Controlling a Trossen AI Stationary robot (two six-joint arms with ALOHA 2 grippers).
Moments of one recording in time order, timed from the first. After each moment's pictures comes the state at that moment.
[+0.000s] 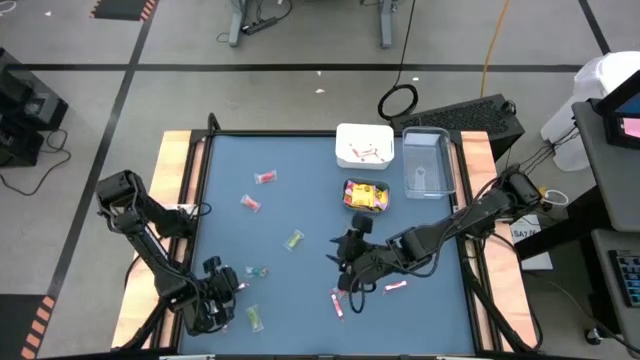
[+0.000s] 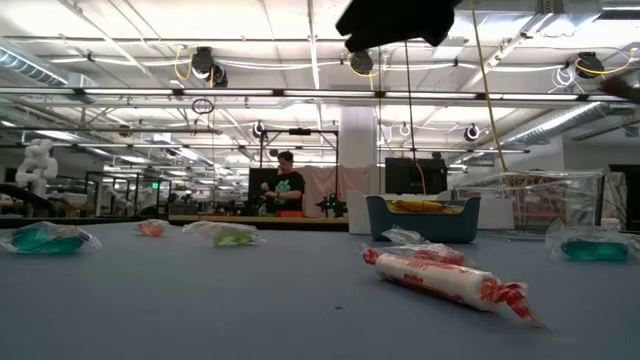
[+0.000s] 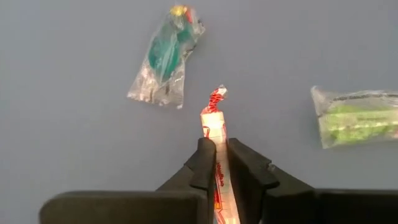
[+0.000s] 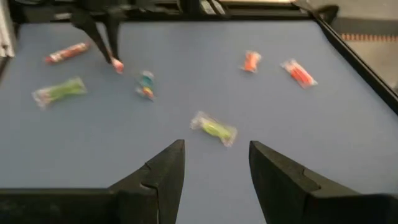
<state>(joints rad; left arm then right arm) -1.05 1.53 0.75 -0.62 -0.47 -1.40 0.44 1.65 1.22 -0.28 0.60 0.37</state>
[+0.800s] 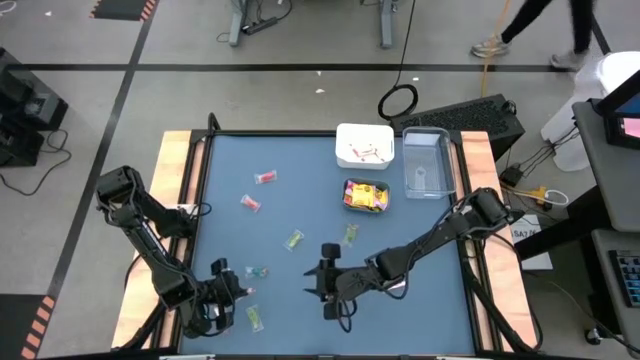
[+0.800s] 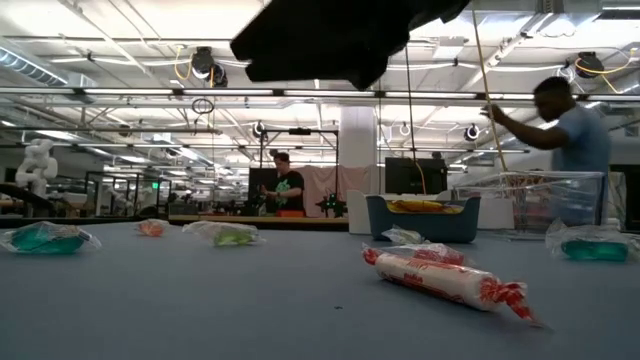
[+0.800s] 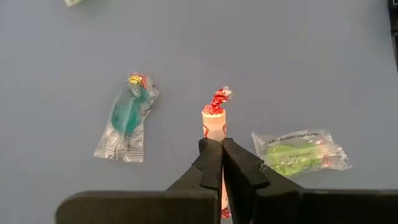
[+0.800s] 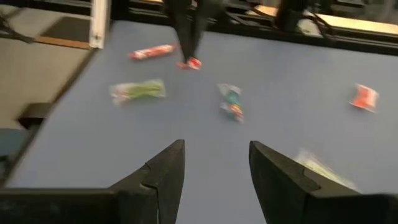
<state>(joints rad) -1.05 1.49 0.75 -0.48 -0.59 -1.24 0.46 1.93 1.22 0.21 0.39 0.16</state>
